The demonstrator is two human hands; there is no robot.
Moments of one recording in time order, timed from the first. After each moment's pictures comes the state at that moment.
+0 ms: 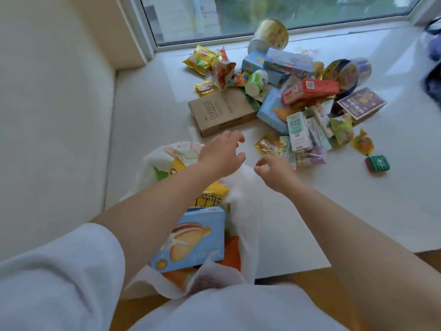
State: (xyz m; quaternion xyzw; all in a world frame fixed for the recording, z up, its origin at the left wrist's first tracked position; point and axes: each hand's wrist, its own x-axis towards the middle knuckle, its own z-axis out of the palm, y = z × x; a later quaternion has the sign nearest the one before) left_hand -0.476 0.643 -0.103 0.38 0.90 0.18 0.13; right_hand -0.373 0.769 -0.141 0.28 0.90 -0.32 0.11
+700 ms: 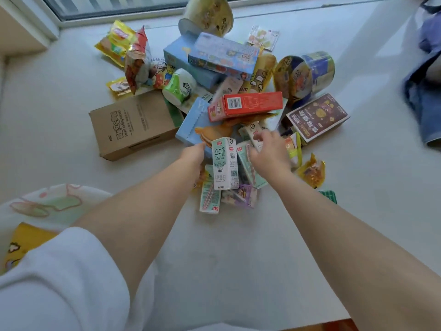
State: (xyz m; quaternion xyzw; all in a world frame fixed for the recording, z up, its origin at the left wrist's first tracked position) left_hand -0.521 0.901 -0.222 -0.28 0.72 0.52 0.37; right_hand -0.422 1.037 -0.195 0.34 0.89 -0.29 0.05
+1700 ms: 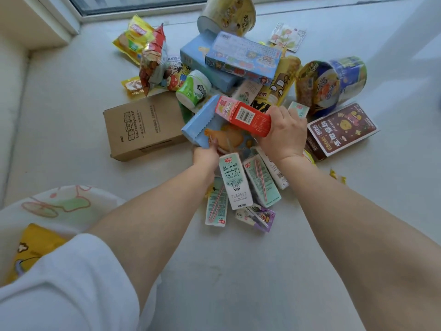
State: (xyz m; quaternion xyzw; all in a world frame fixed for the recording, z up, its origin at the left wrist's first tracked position) left_hand -0.533 0.921 -0.235 -0.28 0.73 0.57 0.27; right_hand -0.480 1.073 -0.212 0.21 0.96 -0.14 -0.12
